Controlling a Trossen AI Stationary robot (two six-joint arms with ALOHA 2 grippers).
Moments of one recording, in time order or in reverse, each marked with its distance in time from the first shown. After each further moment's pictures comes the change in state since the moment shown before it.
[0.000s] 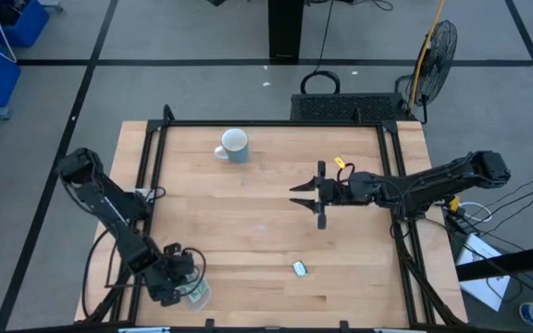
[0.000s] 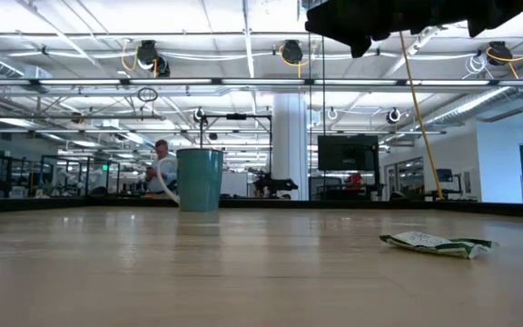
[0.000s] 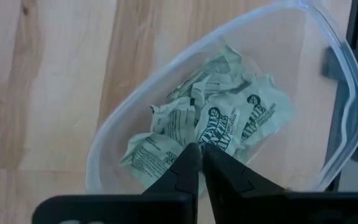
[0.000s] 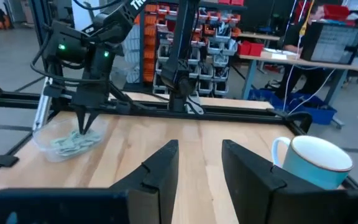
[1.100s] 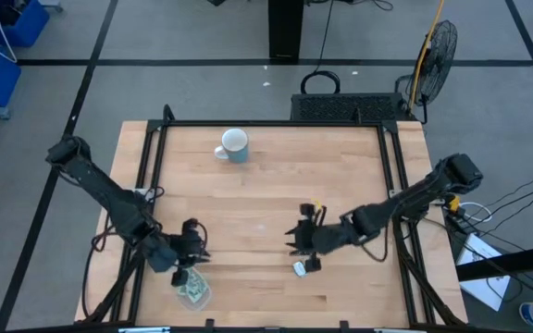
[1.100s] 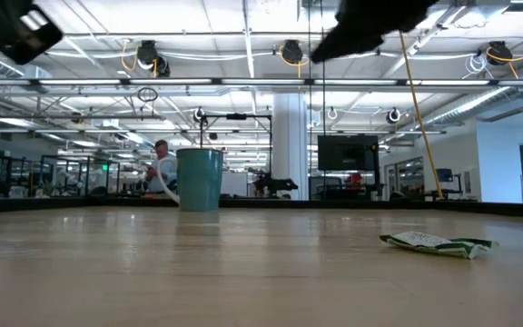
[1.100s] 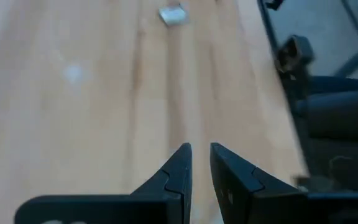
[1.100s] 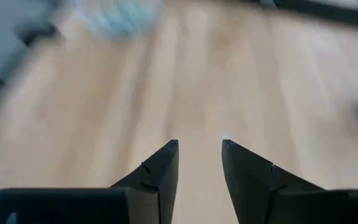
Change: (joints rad) left arm 0.195 -0.254 0.054 0.030 -0.244 0.477; right arm 0.307 0.329 0.384 -0.622 0.181 0.162
